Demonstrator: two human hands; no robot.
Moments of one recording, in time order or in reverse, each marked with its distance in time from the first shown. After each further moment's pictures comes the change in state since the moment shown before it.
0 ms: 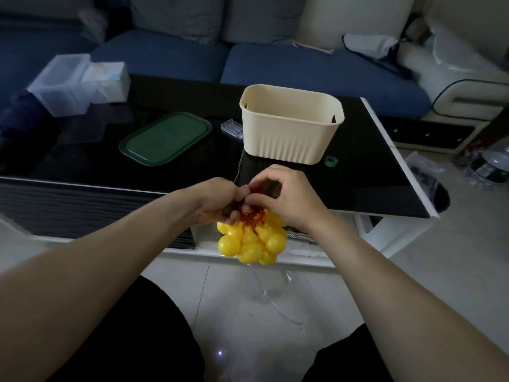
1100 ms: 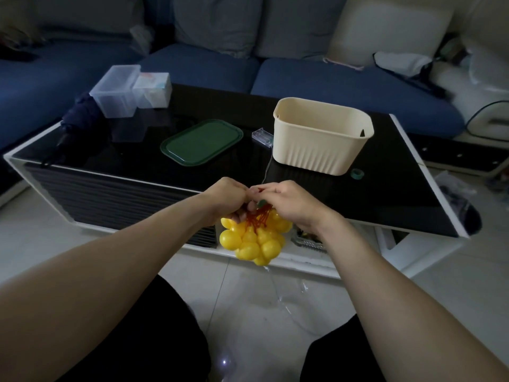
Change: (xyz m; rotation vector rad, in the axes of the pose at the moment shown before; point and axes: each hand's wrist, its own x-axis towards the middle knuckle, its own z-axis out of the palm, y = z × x) left_hand -0.029 -0.017 -0.025 0.137 0.249 0.168; right_hand 0.016 -0.034 0.034 0.357 -0.352 0.336
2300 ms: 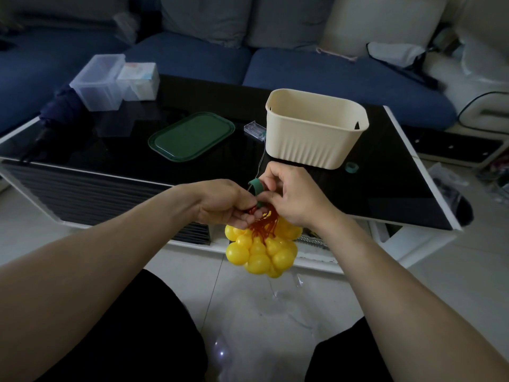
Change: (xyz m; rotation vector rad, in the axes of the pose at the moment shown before) left_hand 0.004 0.007 -0.006 -0.235 -0.486 -0.191; right_hand 0.000 0.009 -0.017 -0.446 0.264 -0.382
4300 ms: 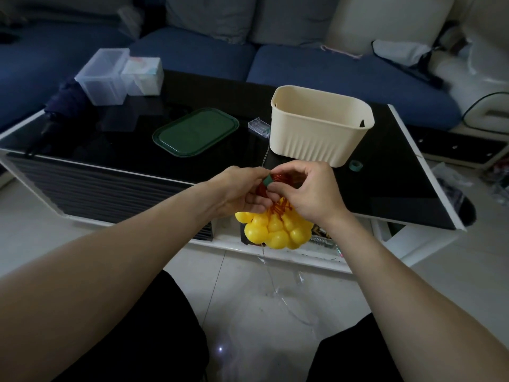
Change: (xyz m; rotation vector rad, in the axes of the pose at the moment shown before) left_hand 0.005 0.012 0.026 -0.154 0.320 0.131; right_hand -0.013 -0.002 -0.007 0.137 0.217 0.101
